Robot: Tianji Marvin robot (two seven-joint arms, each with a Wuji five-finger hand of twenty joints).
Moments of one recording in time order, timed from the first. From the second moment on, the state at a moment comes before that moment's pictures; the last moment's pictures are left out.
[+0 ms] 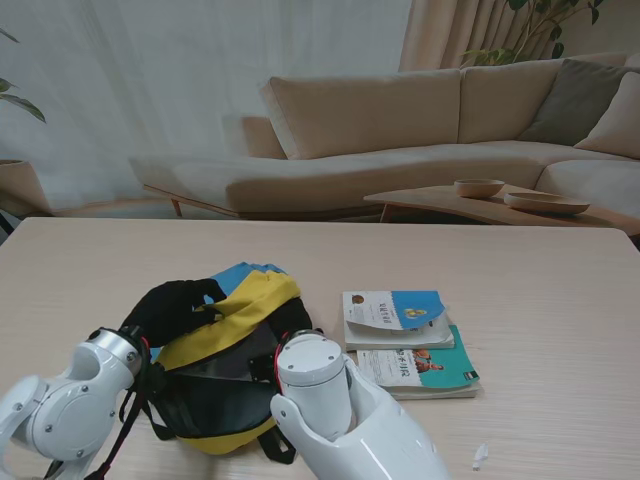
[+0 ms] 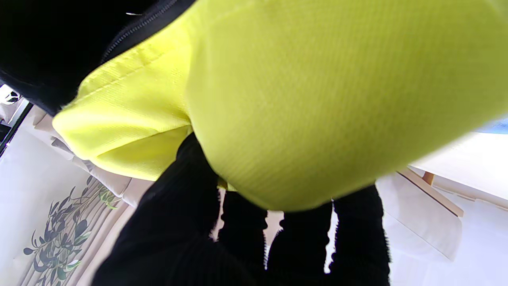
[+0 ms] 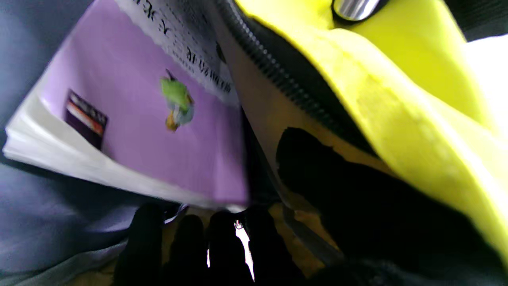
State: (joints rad) left arm 1.84 -1.06 -1.50 -2.01 0.66 -0.01 -0.20; right arm -1.43 -1.53 0.83 -1.66 0.45 0.66 -0.69; left_hand 1.17 -0.32 0.23 -0.07 0.61 -0.03 0.86 0.77 0.98 0.18 0.82 0.76 0.76 0.42 0.95 0.79 0.30 0.51 1.28 0.80; right_hand 0.58 -0.57 1.17 -0.14 0.13 0.19 0.44 0.02 0.17 0.14 0.17 0.12 0.14 0.04 0.11 0.13 -0.06 0.05 0.79 0.16
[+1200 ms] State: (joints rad) left arm 1.79 -1.06 -1.47 -1.94 0.63 0.00 -0.20; right arm -1.70 -1.31 1.02 -2.00 0.47 0.65 -0.21; left_hand 1.17 -0.32 0.23 -0.07 0.61 -0.03 0.86 0.77 0.98 0.18 0.84 0.77 0.76 0.42 0.95 0.79 0.30 0.51 1.28 0.80; right_hand 0.54 -0.48 1.08 -0.12 0.23 0.17 0.70 0.26 0.20 0.18 0.76 0.35 0.23 0.15 0.52 0.33 0.05 0.24 1.12 0.33
